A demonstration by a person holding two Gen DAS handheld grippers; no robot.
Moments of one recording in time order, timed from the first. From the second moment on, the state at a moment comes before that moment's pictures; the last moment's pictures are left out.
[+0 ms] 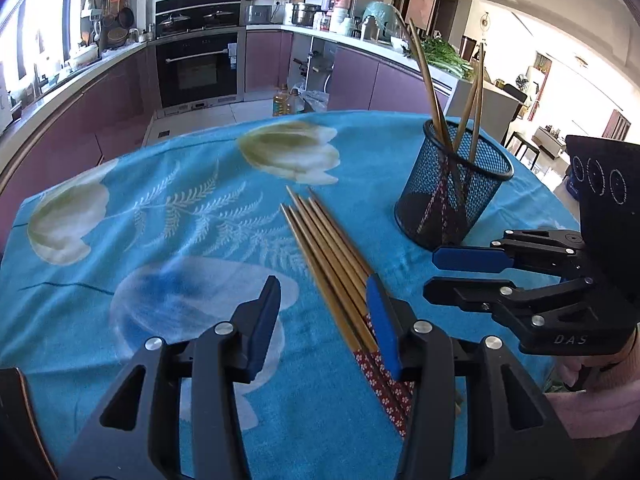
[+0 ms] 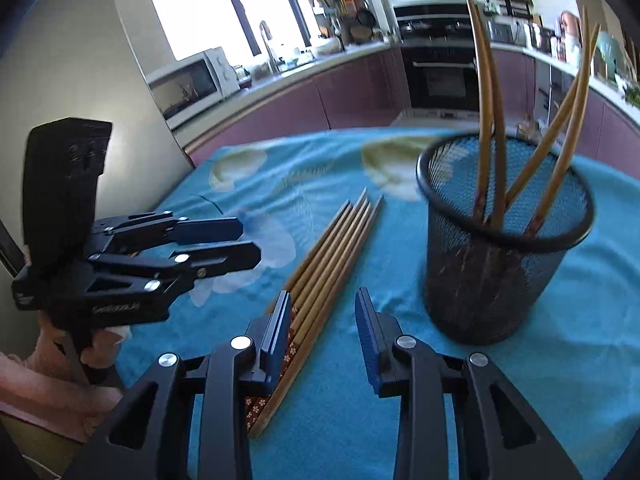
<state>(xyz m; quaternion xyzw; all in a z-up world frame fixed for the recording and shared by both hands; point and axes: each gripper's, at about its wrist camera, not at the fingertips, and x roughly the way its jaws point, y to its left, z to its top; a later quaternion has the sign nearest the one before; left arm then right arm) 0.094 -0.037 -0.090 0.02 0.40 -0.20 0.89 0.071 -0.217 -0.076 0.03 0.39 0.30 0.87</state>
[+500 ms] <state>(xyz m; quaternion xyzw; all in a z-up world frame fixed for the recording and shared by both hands) 0.095 -0.050 -0.120 0.06 0.43 -0.19 0.88 0.084 -0.195 -0.093 0.01 0.42 0.27 0.86</state>
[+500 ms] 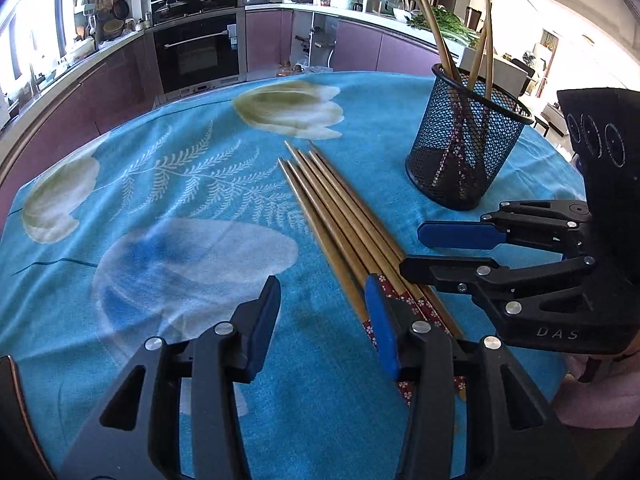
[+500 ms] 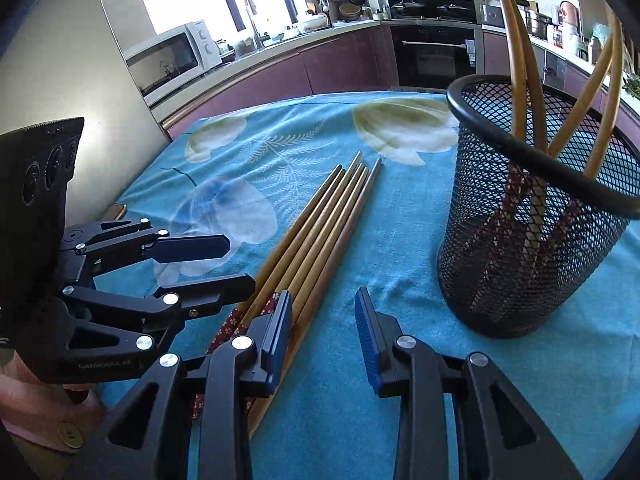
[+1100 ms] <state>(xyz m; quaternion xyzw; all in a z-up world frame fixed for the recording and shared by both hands) 0.106 -0.050 -0.127 0.05 0.45 -0.19 0.87 0.091 -0.190 -0.093 -0.02 0.43 0.25 0.87</state>
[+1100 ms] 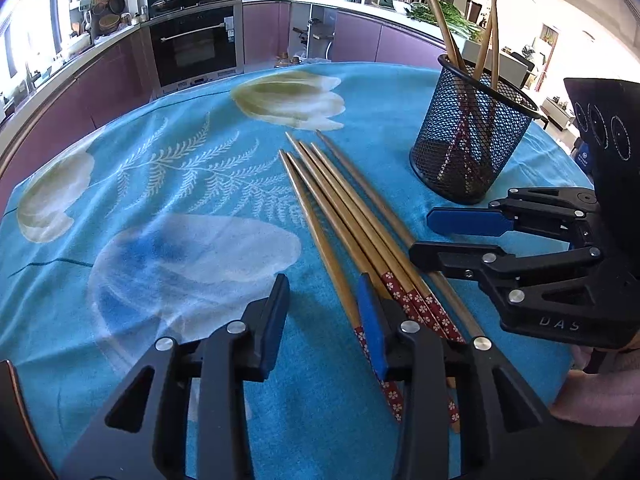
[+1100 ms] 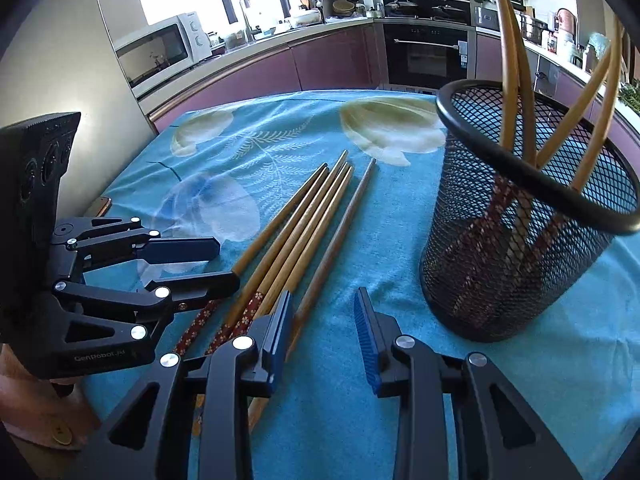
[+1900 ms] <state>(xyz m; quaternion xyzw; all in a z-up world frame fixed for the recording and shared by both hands) 0.110 -0.041 -0.120 0.01 0.44 -0.19 0.88 0.098 -0.208 -0.090 0.06 0.42 0.24 0.87</state>
